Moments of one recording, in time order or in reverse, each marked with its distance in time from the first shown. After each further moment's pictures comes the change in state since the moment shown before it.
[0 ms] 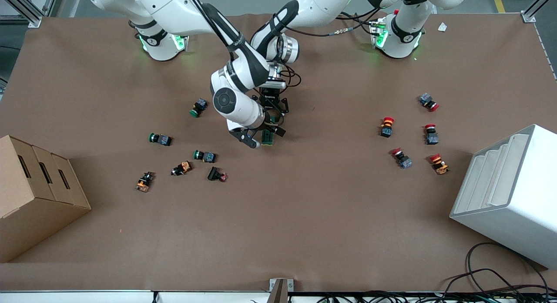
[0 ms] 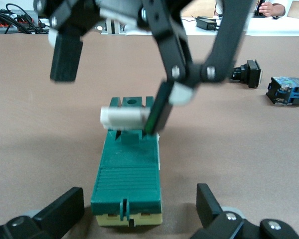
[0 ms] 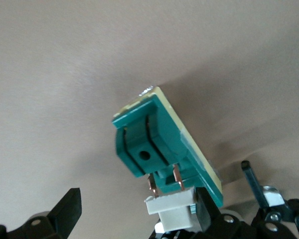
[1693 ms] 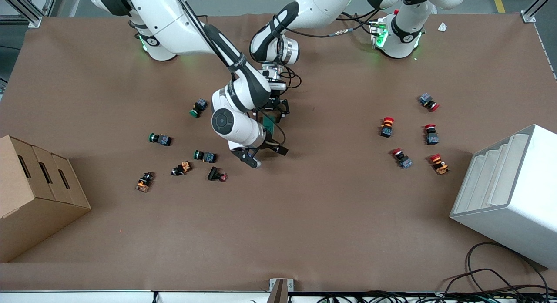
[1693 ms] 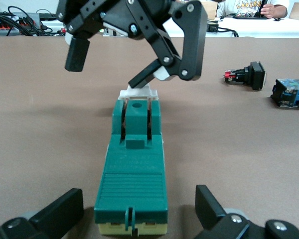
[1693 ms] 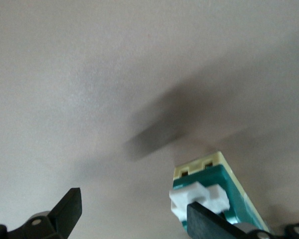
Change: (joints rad) left arm 0.001 0.007 0.009 0.009 0.004 -0.003 0.000; right arm -0.042 0.160 -0.007 0.189 0.006 0.011 -0.069
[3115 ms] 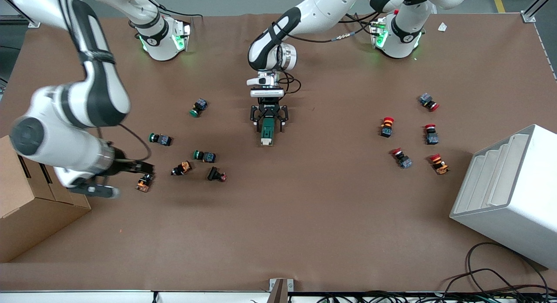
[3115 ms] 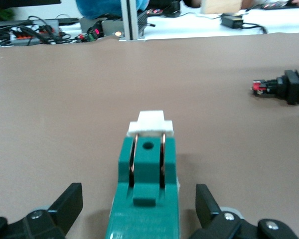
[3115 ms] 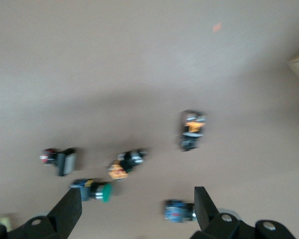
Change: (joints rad) left arm 0.032 0.007 0.007 0.111 -0.157 0.005 0.189; right arm -0.468 -0.377 -0.168 0.071 -0.498 -0.583 -0.702
